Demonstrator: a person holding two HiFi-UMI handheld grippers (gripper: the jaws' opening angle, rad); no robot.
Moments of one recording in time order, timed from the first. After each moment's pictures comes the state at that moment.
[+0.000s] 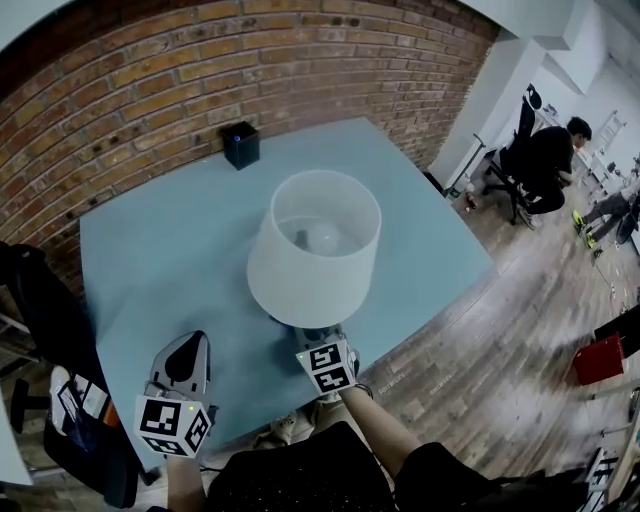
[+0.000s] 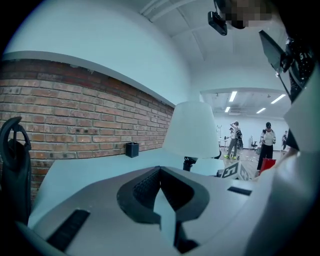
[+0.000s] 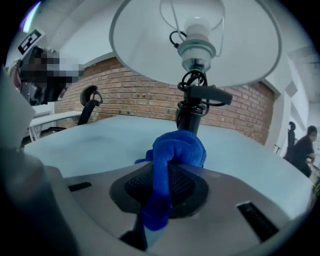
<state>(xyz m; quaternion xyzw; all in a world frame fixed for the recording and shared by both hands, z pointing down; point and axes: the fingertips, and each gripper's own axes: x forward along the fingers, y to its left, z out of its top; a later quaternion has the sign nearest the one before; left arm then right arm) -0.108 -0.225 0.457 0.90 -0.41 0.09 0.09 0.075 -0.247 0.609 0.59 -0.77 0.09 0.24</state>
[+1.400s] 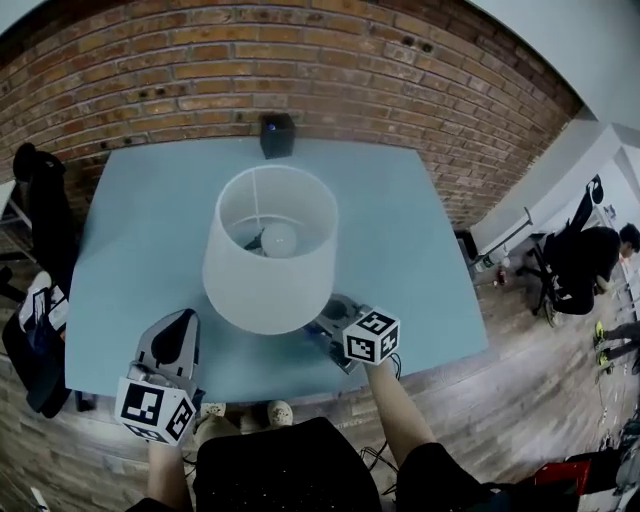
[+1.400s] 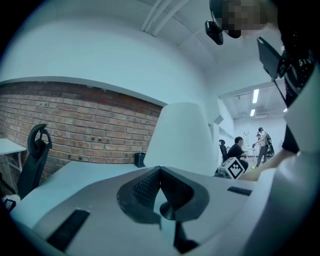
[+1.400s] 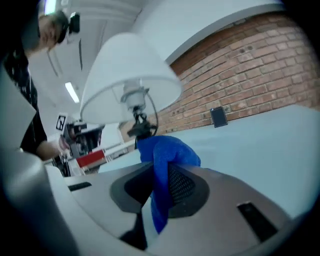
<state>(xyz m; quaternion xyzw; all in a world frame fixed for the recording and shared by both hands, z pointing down) -0.002 -0.195 0.442 0.83 -0.55 0.02 0.07 0.183 -0.276 0.570 0.25 -0.95 0.19 0.09</state>
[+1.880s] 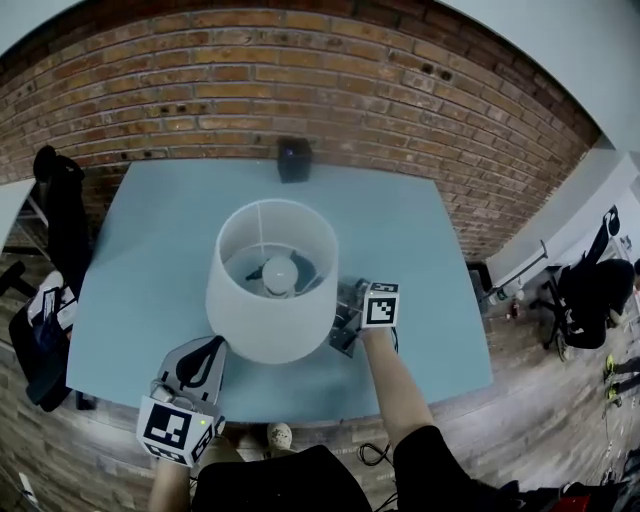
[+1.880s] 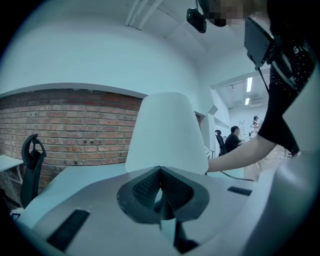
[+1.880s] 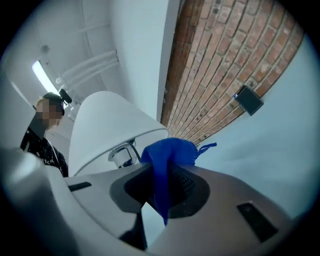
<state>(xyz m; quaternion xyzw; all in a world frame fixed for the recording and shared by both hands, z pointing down) 0.046 -0.193 0.442 0.84 -0.54 0.08 0.05 0.153 -0.343 0.500 0.01 -0.94 0.34 -0.08</state>
